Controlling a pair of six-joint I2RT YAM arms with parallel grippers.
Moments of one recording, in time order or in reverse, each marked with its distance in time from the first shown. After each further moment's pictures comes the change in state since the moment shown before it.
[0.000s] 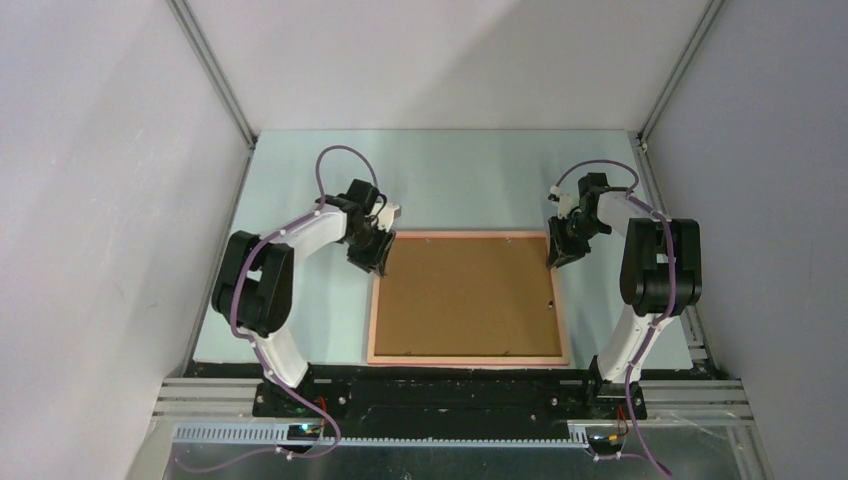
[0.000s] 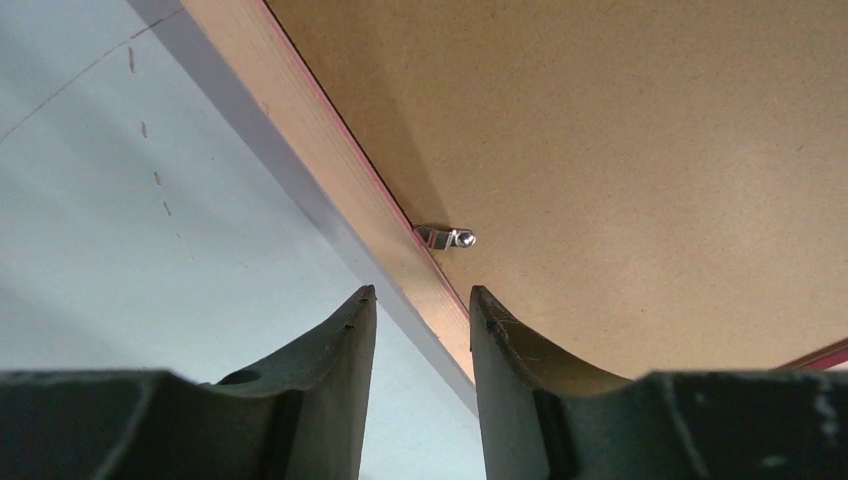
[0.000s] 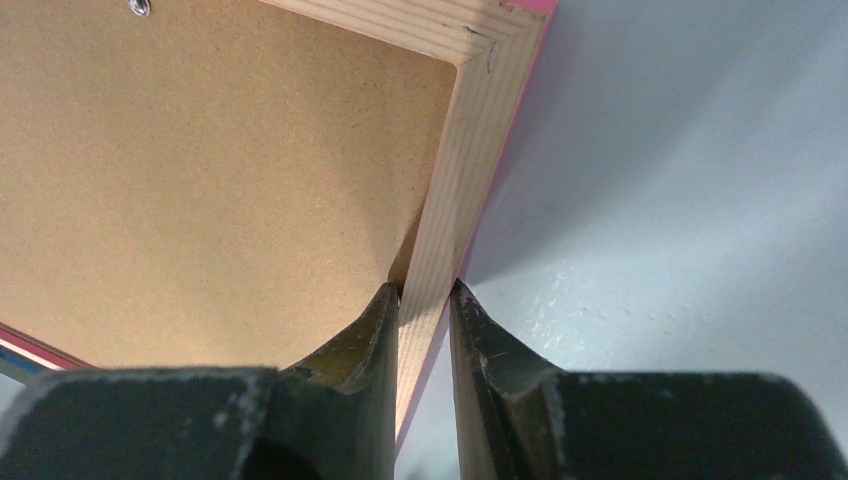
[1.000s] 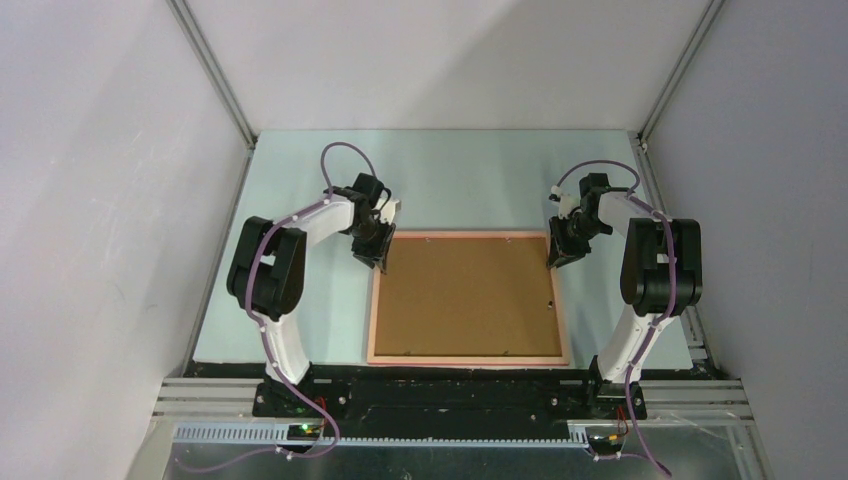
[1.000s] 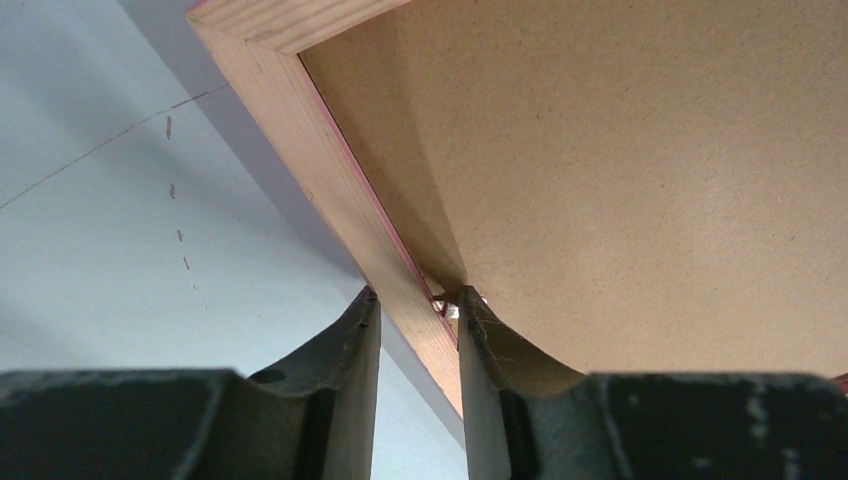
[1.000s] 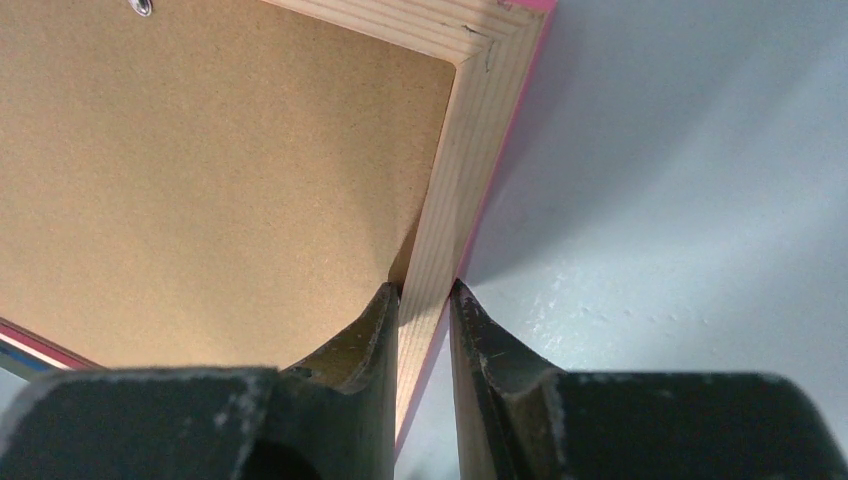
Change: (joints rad) left arm 0.008 0.133 0.114 -0.027 -0.006 -0.085; right arm -0.007 0.000 -0.003 0.002 -0.012 -0.003
